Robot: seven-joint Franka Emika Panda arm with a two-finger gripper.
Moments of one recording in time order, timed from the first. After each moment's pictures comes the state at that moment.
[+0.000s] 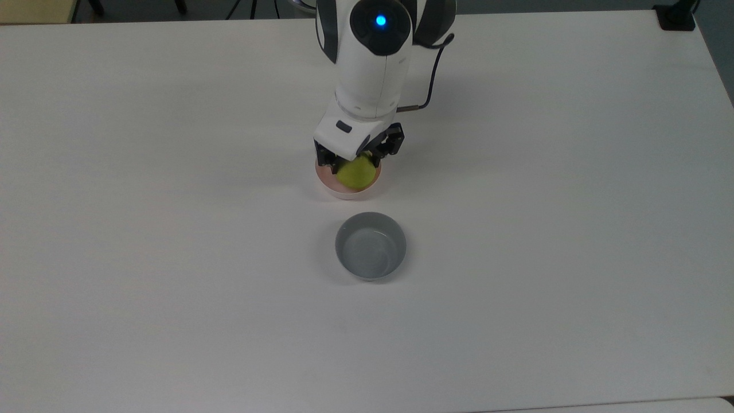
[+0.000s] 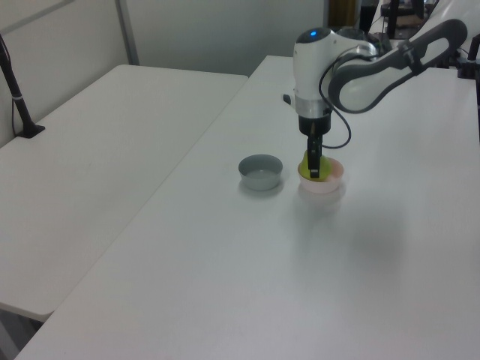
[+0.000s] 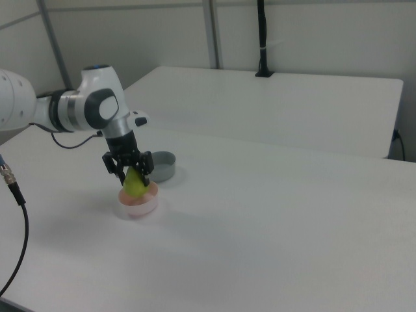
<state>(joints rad) 0.19 0.33 0.00 -1.80 -0.11 2.09 -0.01</state>
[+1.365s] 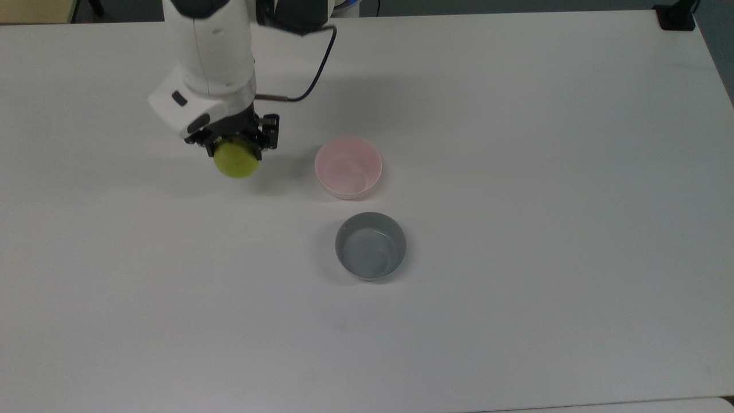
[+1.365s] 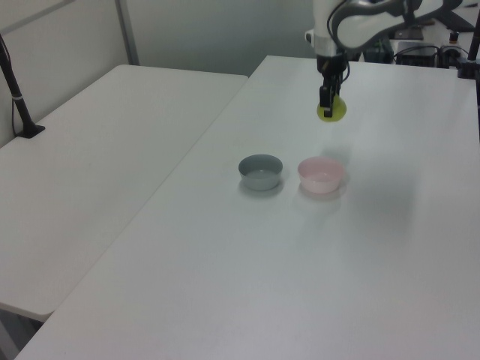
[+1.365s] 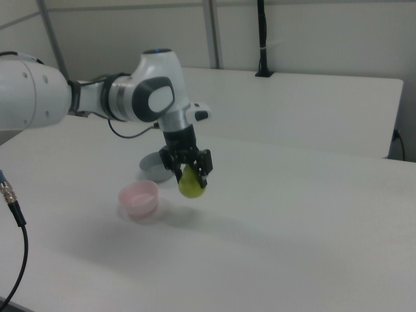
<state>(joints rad) 0.01 0.33 -0.12 -1.69 -0.10 2.00 -0.10</state>
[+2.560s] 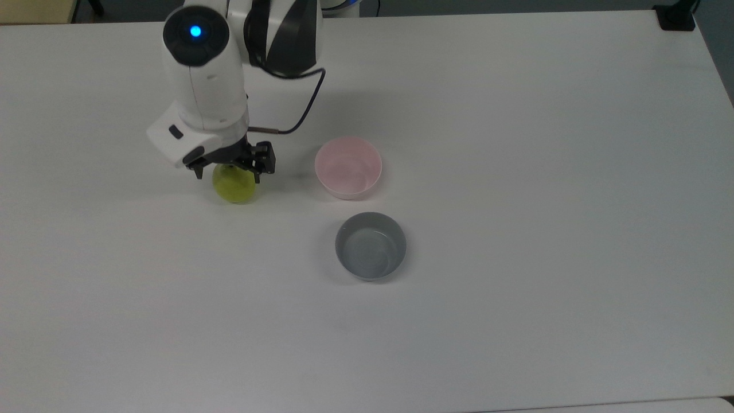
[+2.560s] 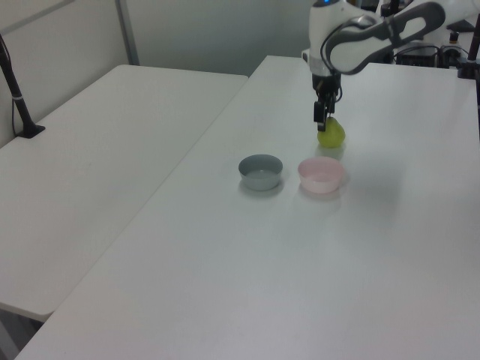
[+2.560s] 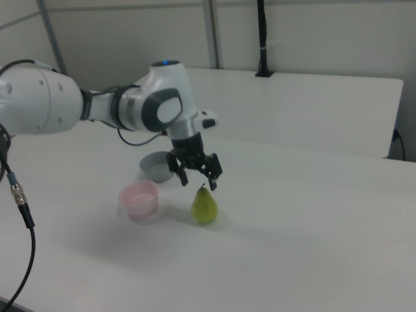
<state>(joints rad) -0.02 0.40 -0.12 -1.68 -0.10 2.09 -0.10</state>
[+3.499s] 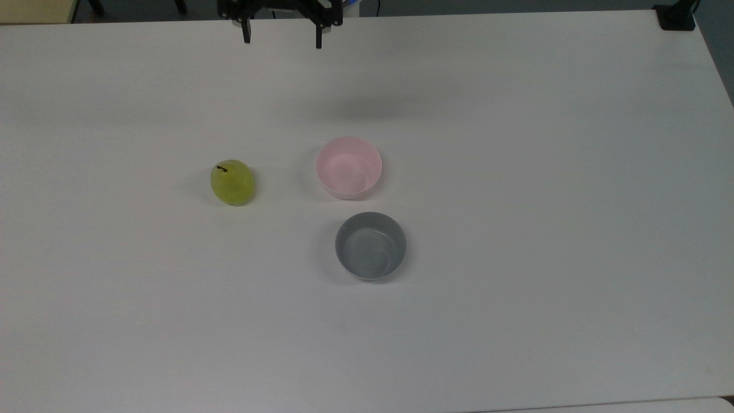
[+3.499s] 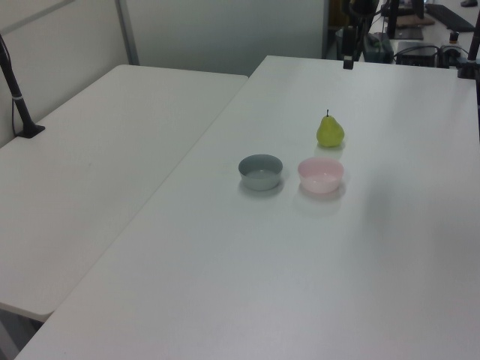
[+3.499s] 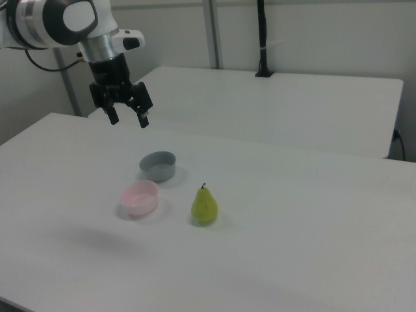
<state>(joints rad) 0.15 0.00 -0.11 -1.64 -0.09 1.68 0.03</state>
